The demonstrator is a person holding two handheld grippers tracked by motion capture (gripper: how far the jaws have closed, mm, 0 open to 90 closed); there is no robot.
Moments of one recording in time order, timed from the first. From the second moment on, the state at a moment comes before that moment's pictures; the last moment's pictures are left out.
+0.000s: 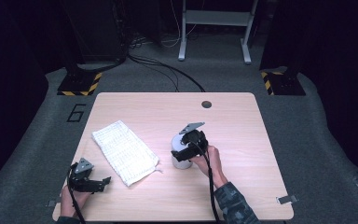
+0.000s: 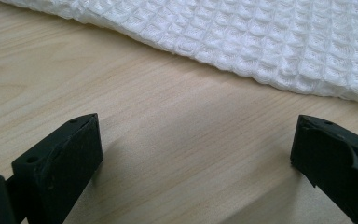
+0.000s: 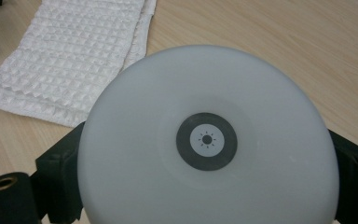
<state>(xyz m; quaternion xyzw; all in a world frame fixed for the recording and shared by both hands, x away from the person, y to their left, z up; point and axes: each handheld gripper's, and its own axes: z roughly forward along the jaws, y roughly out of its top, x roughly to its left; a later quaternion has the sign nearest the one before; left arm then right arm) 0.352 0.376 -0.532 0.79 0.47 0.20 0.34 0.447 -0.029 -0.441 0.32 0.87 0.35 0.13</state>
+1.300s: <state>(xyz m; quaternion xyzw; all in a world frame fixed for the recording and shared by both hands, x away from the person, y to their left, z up) 0.372 0.365 -0.502 0.79 0.45 0.18 0.37 0.444 -0.026 -0.444 0.32 0.87 0.35 0.14</state>
